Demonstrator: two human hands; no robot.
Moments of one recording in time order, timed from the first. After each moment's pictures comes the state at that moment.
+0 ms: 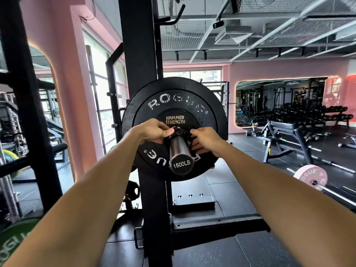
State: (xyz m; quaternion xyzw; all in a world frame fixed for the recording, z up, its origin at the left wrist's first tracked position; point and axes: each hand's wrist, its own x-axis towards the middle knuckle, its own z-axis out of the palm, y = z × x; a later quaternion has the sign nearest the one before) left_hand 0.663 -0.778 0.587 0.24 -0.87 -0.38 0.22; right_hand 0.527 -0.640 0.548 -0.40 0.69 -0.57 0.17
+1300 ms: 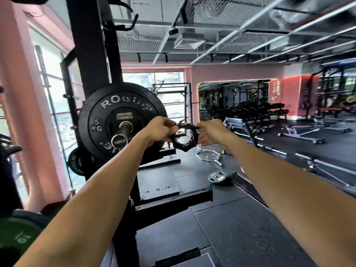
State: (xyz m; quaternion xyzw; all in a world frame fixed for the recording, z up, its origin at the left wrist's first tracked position) left_hand 0.617 -0.526 0.556 0.11 -0.86 -0.44 0.23; right_hand 0.505 -0.367 0.539 -0.29 0.72 -0.62 0.11
